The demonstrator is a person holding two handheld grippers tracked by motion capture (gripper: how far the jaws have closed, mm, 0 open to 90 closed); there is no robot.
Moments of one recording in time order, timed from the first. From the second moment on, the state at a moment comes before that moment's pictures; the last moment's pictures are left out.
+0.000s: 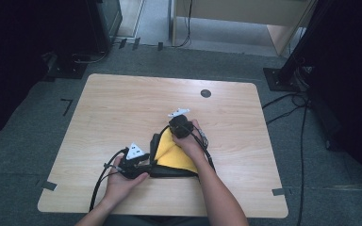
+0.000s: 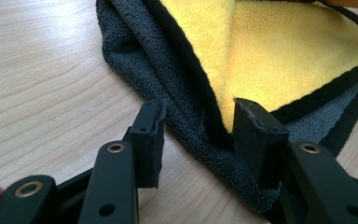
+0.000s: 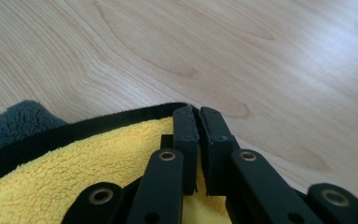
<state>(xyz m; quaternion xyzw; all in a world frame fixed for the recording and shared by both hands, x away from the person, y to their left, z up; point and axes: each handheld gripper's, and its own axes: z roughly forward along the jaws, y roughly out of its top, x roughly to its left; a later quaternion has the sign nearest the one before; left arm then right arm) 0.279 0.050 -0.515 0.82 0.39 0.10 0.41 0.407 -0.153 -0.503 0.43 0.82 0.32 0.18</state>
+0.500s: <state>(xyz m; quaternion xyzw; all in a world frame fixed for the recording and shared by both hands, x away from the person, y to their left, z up) 0.255 0.057 -0.505 0.84 0.32 0.13 0.41 0.270 -0.245 -0.463 0.37 0.79 0.44 0.21</state>
